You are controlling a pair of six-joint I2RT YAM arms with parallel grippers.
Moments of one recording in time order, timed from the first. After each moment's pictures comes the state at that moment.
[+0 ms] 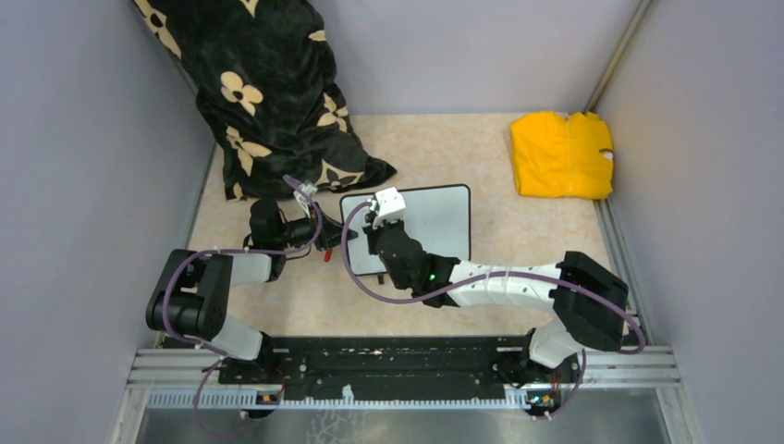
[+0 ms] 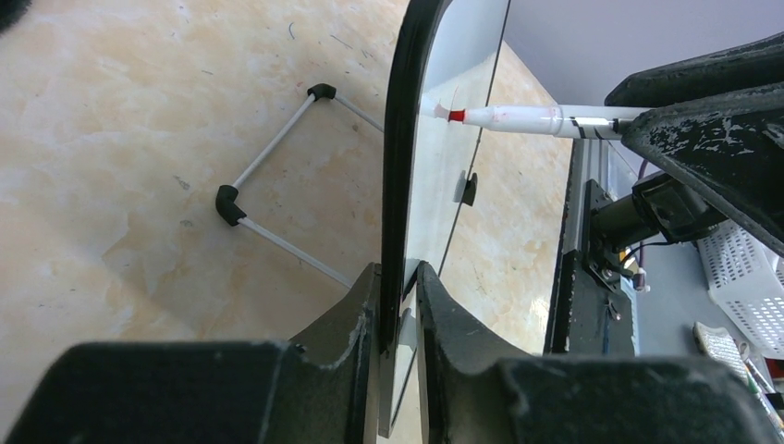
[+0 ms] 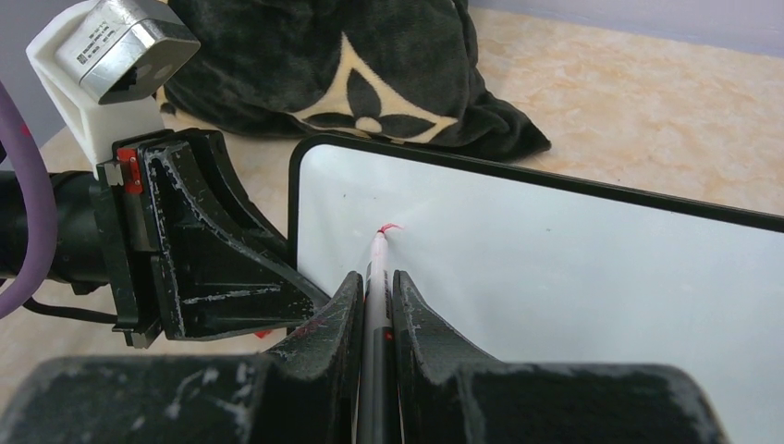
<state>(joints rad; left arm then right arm) -0.16 1.52 0.44 0.90 1.00 -0.46 1.18 1.50 0.91 0.42 0.76 0.19</state>
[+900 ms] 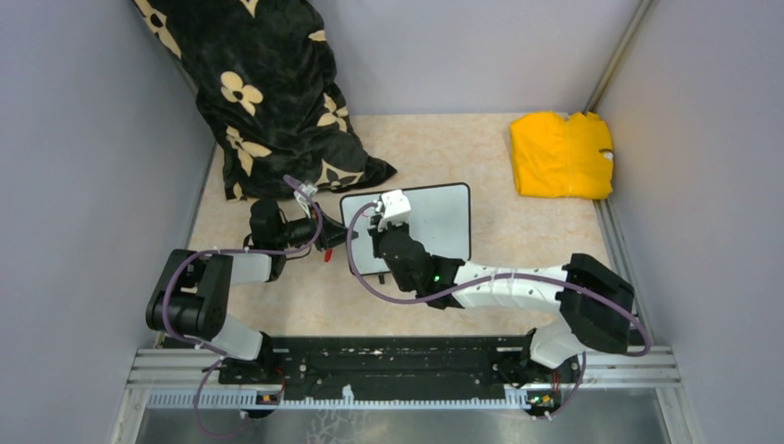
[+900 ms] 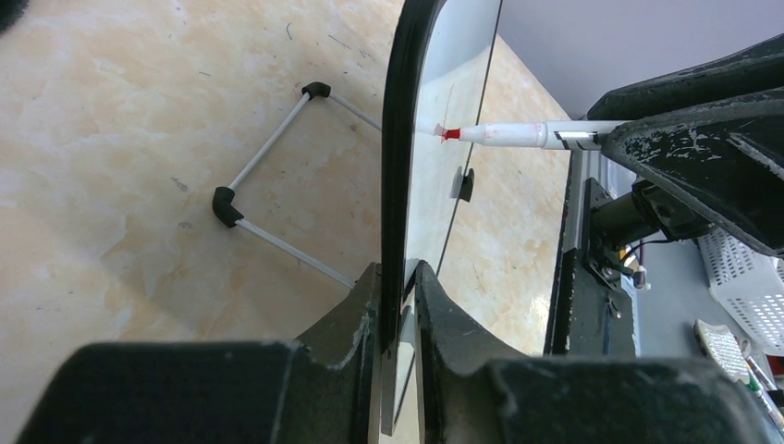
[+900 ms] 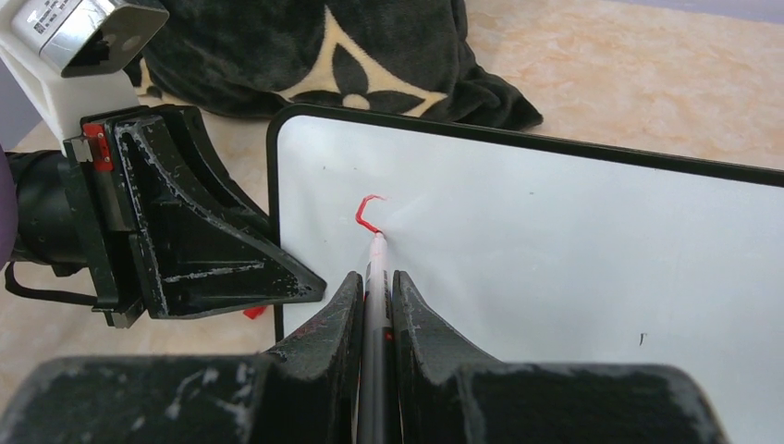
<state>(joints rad) -0.16 1.52 0.44 0.90 1.00 -0.45 1.17 1.47 0.88 0.36 0.76 0.25</state>
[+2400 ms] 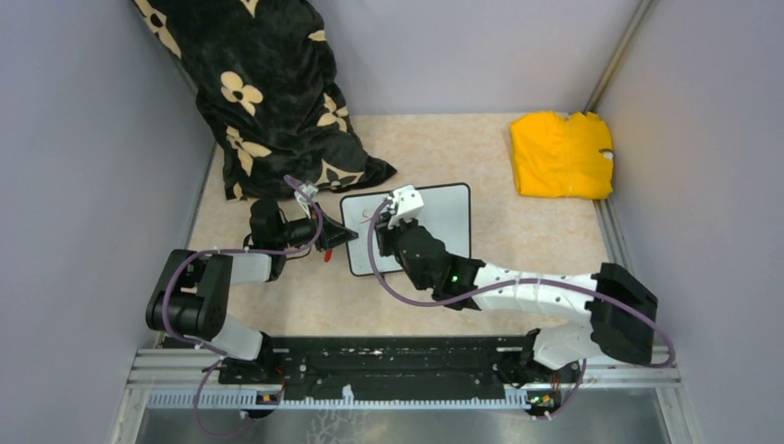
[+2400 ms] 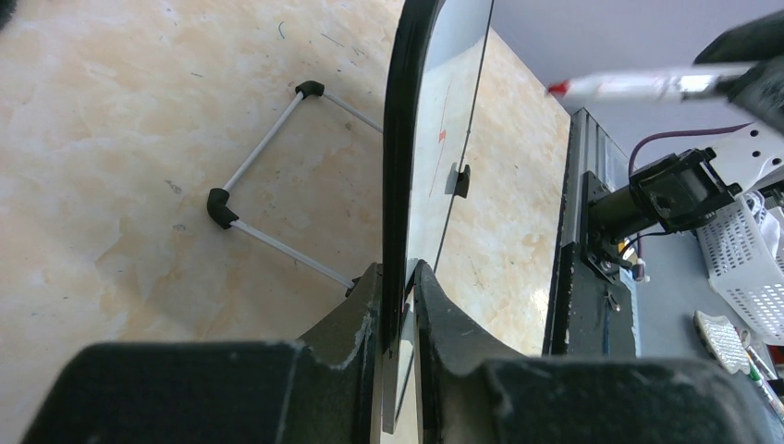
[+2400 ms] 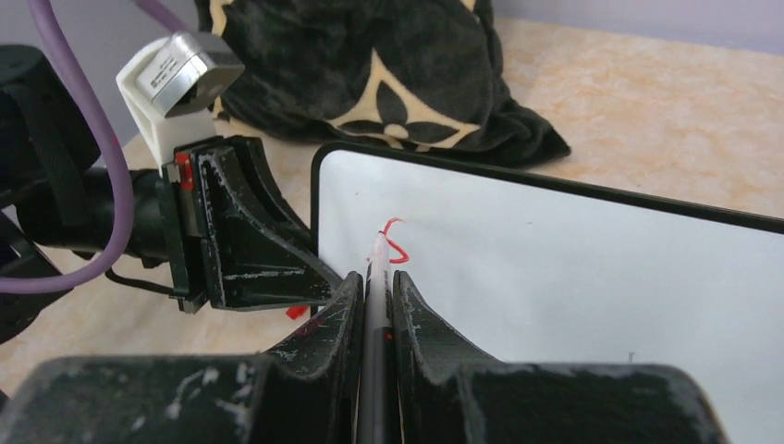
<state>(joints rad) -0.16 1.52 0.44 0.89 1.02 -0.44 1.16 1.36 0.85 0.36 0.63 0.24</state>
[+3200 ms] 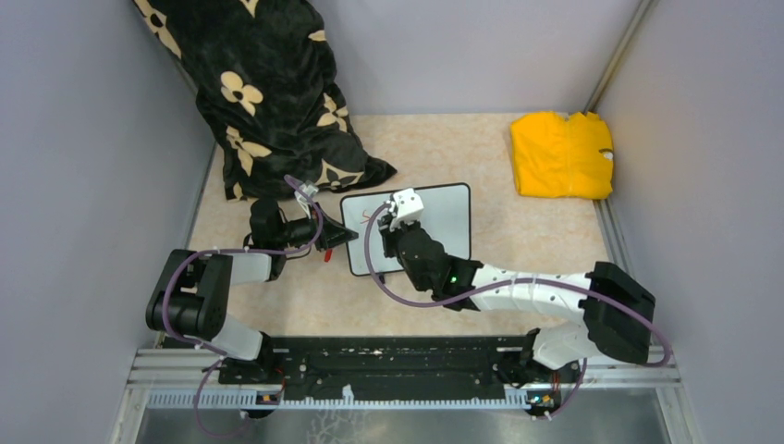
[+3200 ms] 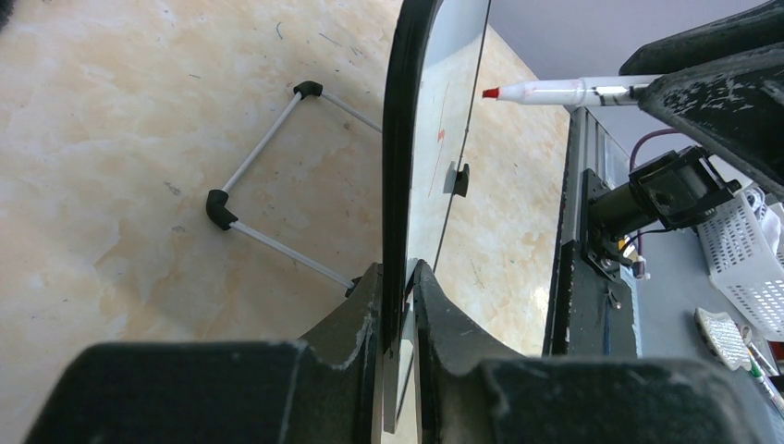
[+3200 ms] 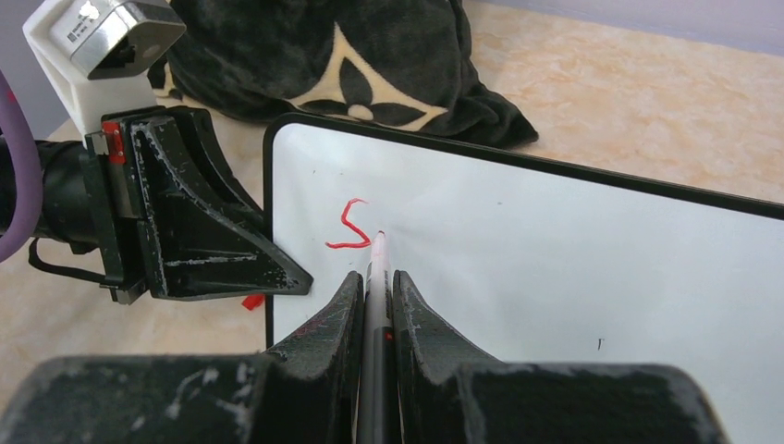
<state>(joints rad) -0.16 1.52 0.45 0.89 1.02 -0.43 1.15 1.34 0.80 0.38 0.68 0.19</state>
